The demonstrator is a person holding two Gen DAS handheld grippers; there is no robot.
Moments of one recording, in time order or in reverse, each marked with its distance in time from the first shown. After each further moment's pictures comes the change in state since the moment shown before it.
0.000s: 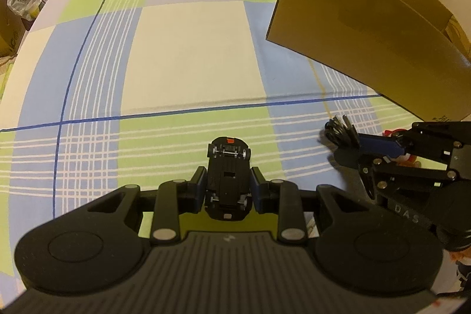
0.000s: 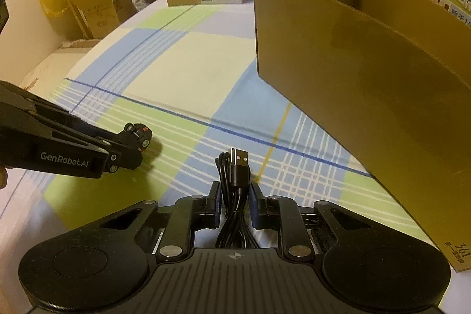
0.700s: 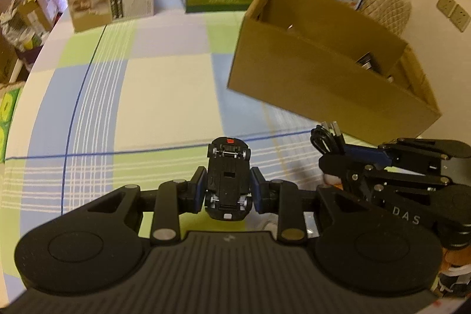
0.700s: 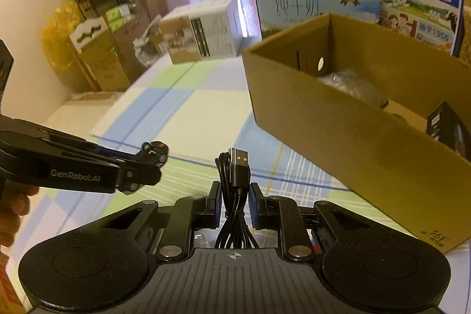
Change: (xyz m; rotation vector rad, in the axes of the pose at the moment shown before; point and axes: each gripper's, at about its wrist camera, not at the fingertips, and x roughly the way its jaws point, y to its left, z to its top) left arm -0.070 -0.025 0.009 0.032 -0.145 -0.081; right arm -0.078 0.000 0.007 0.113 -0.167 0.046
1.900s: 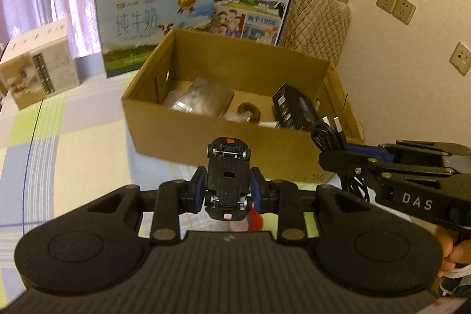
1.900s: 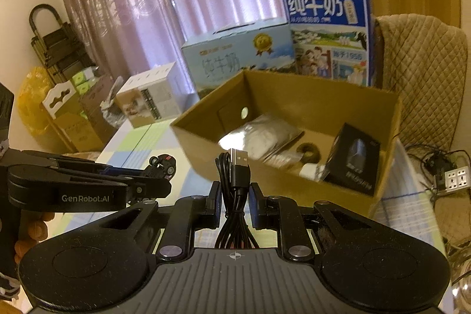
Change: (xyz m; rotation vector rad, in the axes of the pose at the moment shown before) left arm -0.024 -0.120 0.040 0.168 -0.118 -0.110; right arm -0.118 -0.071 0.013 0.168 -0.173 -0.103
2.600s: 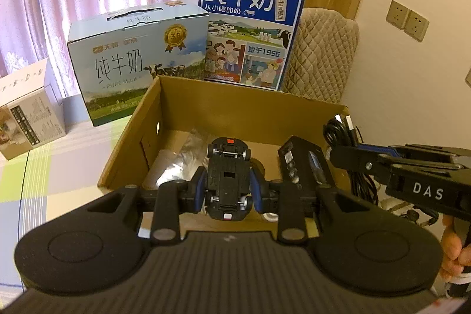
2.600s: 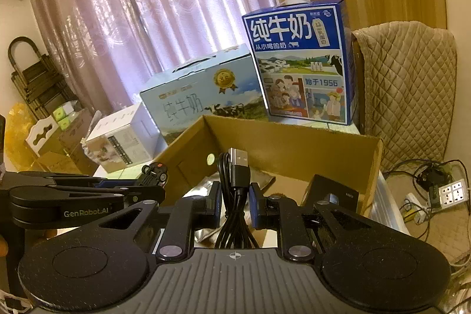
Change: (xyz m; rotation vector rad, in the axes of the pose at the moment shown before) left arm 0.059 -0.009 0.084 0.028 -0.049 0.029; right arm 0.034 -0.064 0.071 0.083 -0.059 -0.025
